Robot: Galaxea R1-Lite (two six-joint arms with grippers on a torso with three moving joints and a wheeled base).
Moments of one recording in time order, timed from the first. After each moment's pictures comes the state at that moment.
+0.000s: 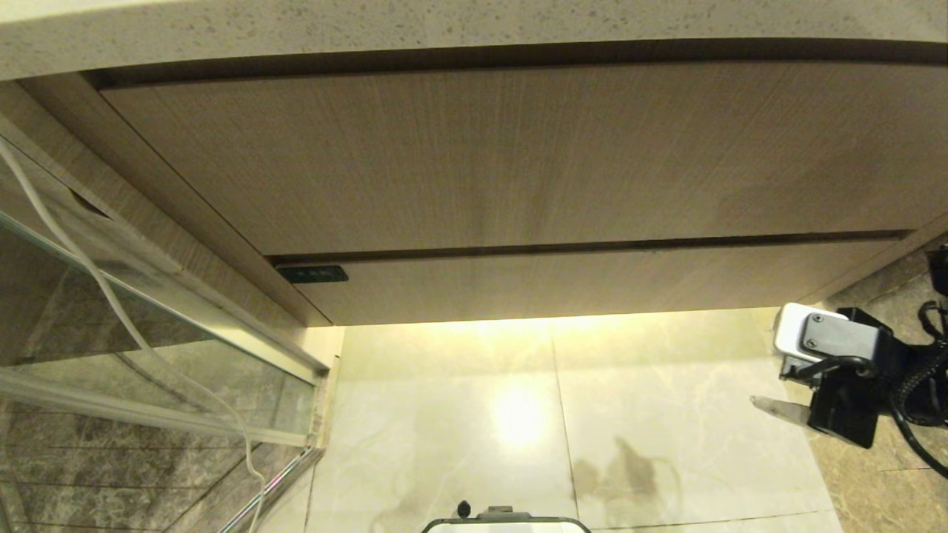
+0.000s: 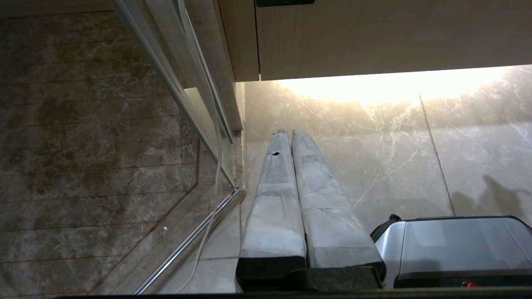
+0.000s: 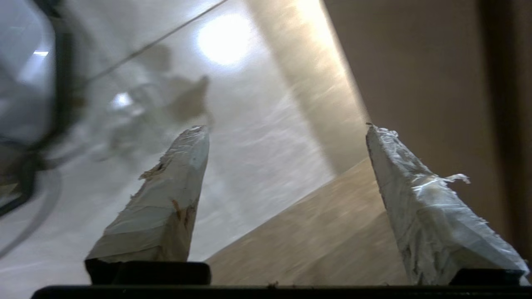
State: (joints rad) left arm 0.00 0.00 0.00 0.00 0.00 0.00; right arm 0.18 1.36 -0.65 -0.11 0.05 -1.03
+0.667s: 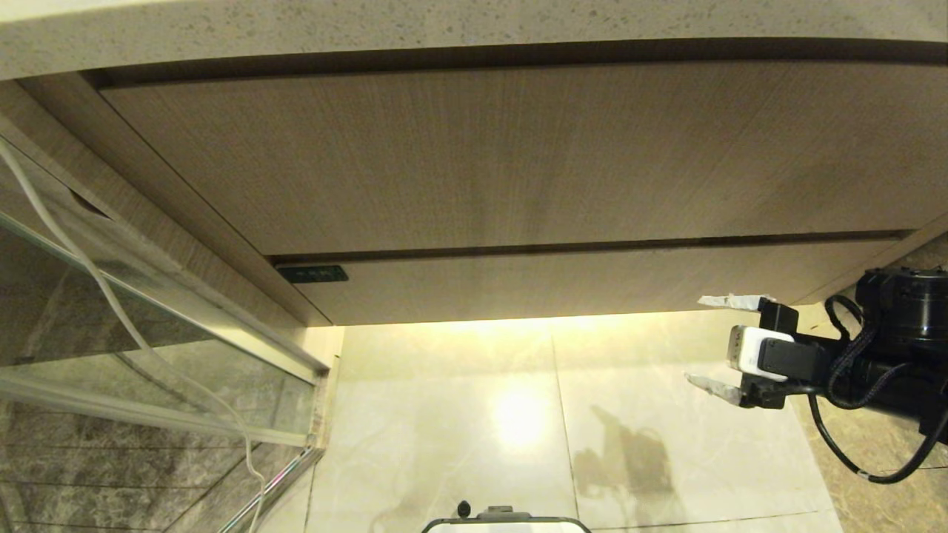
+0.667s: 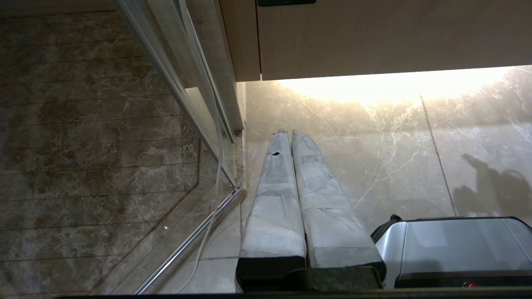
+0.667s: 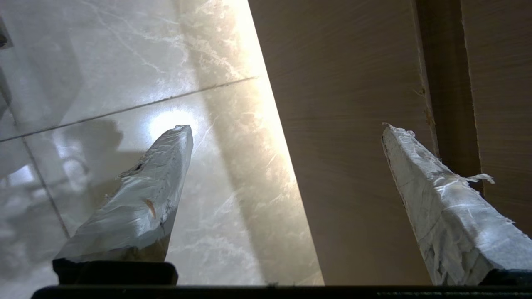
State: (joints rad) left arm 0.00 0.00 0.00 0.00 0.00 0.00; right arm 0.04 1.70 -0.50 -0.79 0.48 -1.29
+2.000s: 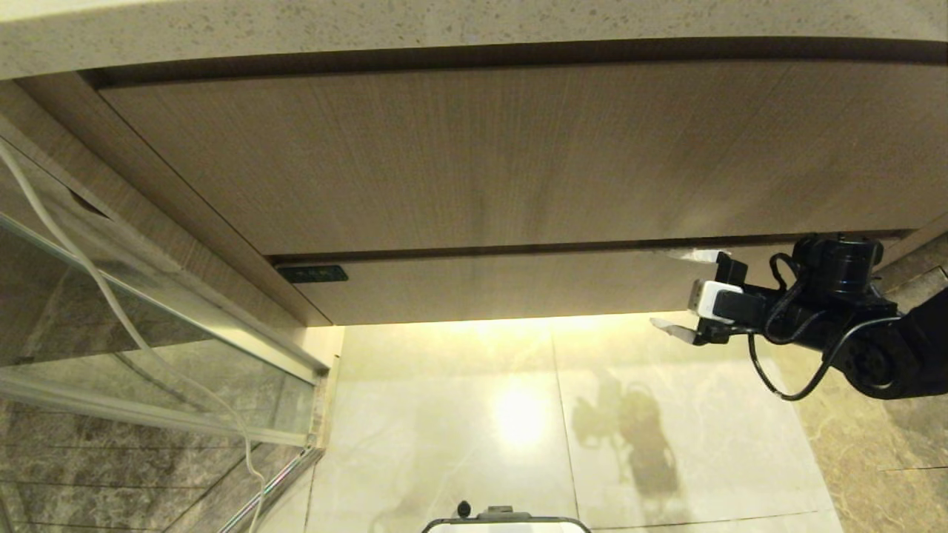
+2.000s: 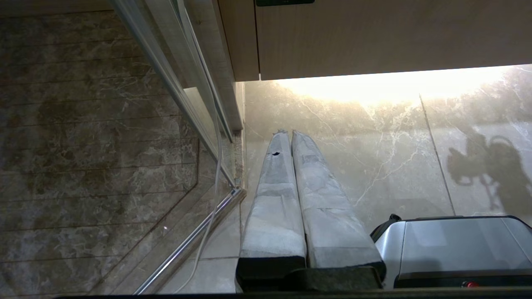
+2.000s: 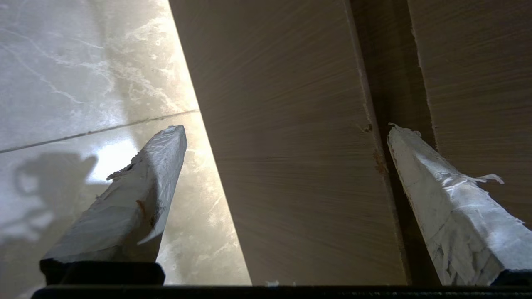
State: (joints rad) left arm 0.00 0.00 0.00 0.00 0.00 0.00; right arm 0.00 1.99 -0.81 -0.94 0.59 -1.29
